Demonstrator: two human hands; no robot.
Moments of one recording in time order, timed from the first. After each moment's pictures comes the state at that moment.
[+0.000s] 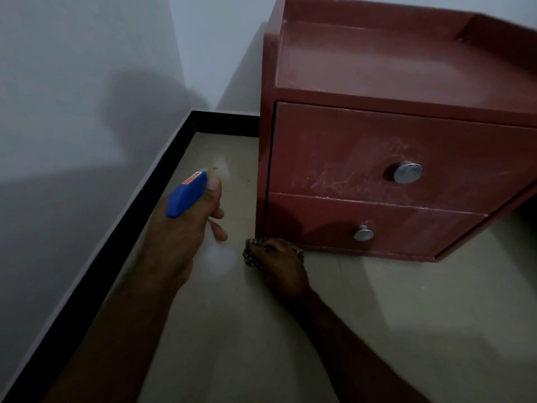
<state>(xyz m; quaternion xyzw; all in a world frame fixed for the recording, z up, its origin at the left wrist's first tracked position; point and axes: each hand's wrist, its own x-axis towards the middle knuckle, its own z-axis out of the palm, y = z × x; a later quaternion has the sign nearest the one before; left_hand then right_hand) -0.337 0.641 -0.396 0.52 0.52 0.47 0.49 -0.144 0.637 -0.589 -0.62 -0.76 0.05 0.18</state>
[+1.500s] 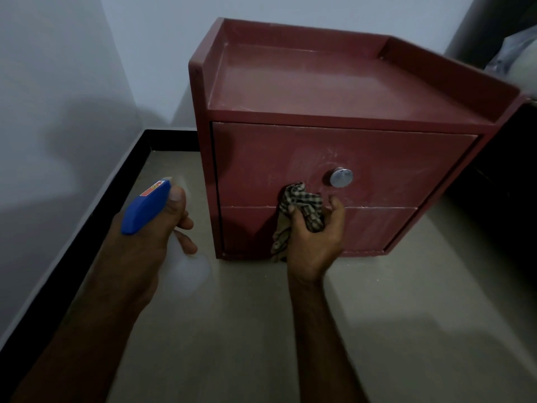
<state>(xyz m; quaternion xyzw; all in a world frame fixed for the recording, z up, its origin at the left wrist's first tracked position) -0.321 0.630 -0.375 0.58 0.45 0.47 0.49 -0.094 0.615 -0.472 -0.66 -0.24 -0.05 0.71</state>
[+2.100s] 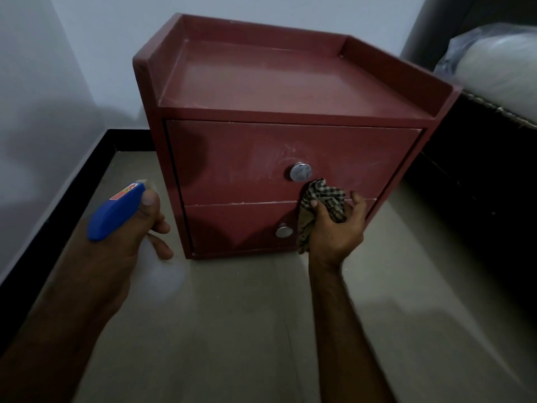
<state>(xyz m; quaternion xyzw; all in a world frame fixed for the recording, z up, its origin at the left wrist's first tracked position) -0.309 0.626 -0.383 0.59 0.43 0.46 0.50 -0.002 0.580 -0.462 -0.66 -0.17 -0.06 0.73</state>
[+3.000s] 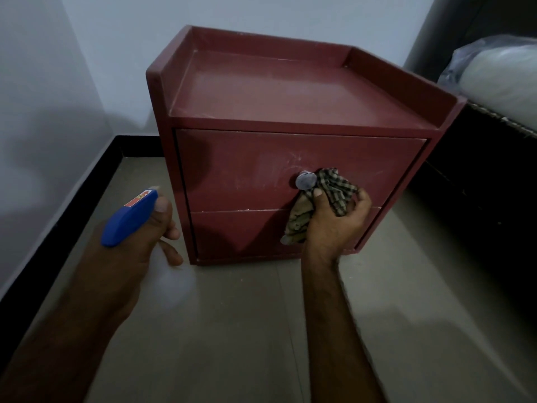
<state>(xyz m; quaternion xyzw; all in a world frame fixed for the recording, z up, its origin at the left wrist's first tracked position) -0.302 0.615 -0.375 0.61 0.40 0.47 0.49 -0.018 0.603 -0.433 -0.58 -0.12 0.00 0.80</state>
